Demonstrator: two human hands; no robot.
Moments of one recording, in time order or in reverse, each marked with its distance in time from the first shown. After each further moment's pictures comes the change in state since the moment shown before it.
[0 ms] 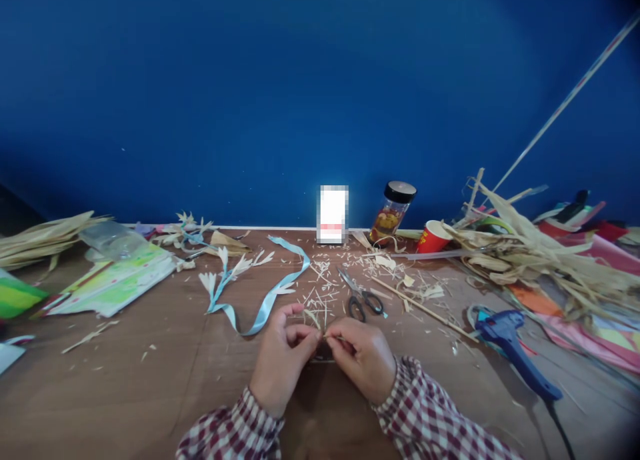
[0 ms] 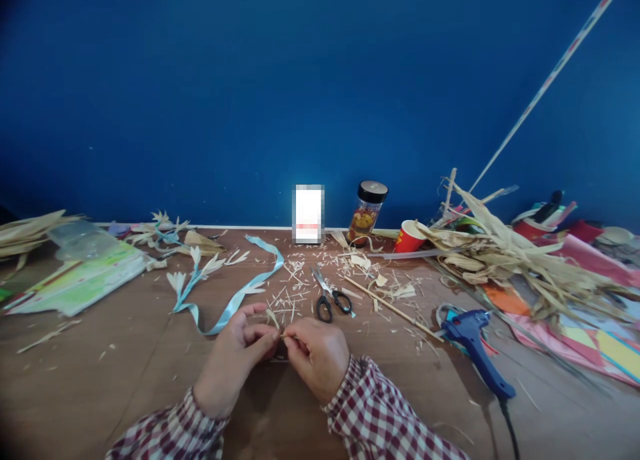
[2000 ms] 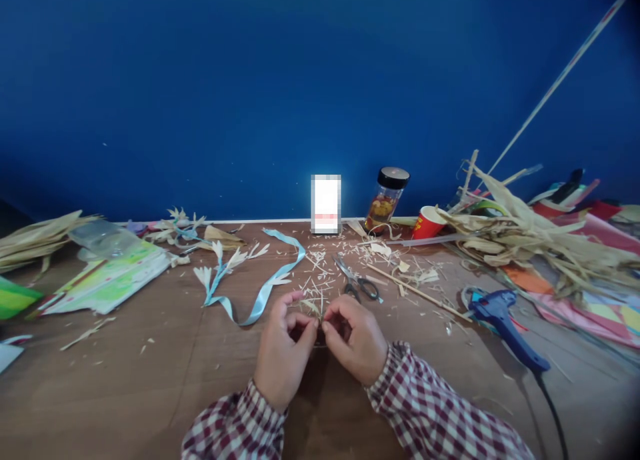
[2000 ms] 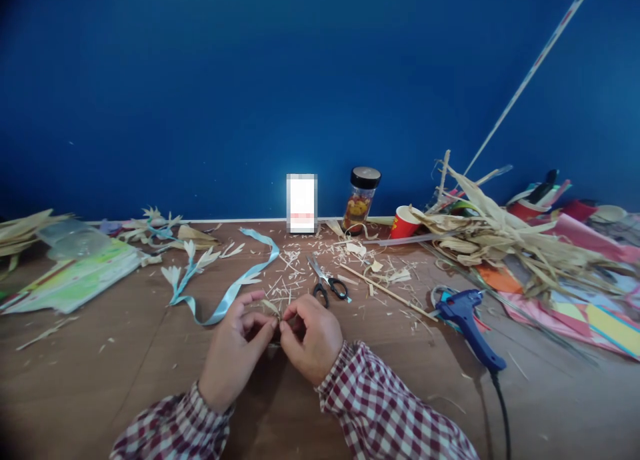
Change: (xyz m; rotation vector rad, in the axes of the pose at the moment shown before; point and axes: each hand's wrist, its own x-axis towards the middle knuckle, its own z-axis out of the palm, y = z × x) left_hand -0.009 0.003 0.009 0.297 0.040 0.166; right_hand -0.001 -0.007 0.002 0.128 0.137 0.098
